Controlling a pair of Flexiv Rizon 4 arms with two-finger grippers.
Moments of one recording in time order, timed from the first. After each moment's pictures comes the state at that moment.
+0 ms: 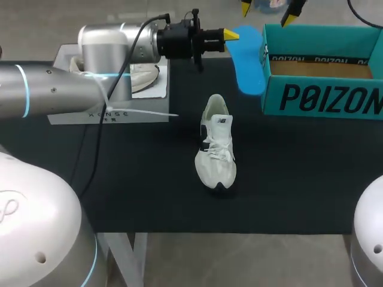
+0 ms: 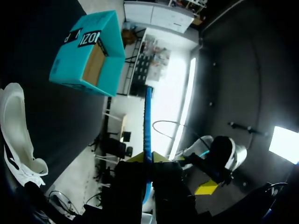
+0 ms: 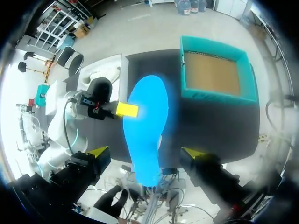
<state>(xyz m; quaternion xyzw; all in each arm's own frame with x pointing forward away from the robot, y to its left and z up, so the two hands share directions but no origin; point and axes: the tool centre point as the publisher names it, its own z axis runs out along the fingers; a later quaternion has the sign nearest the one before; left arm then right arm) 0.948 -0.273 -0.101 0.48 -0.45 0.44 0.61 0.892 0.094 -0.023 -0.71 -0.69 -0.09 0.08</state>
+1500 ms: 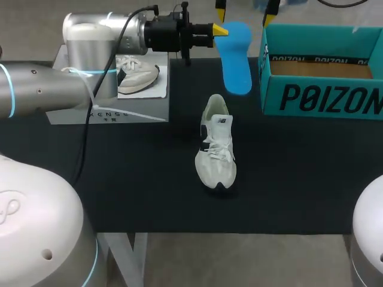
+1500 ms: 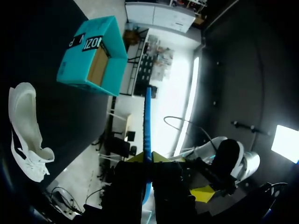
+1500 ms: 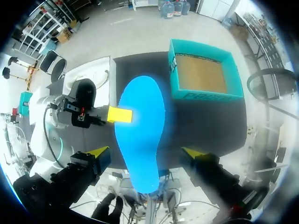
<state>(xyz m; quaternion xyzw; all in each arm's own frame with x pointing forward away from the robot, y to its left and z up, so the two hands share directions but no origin) 0.943 -0.243 -0.088 0.49 -0.47 0.43 0.60 0.893 0.130 -0.029 -0.74 -0.68 -0.05 0.01</state>
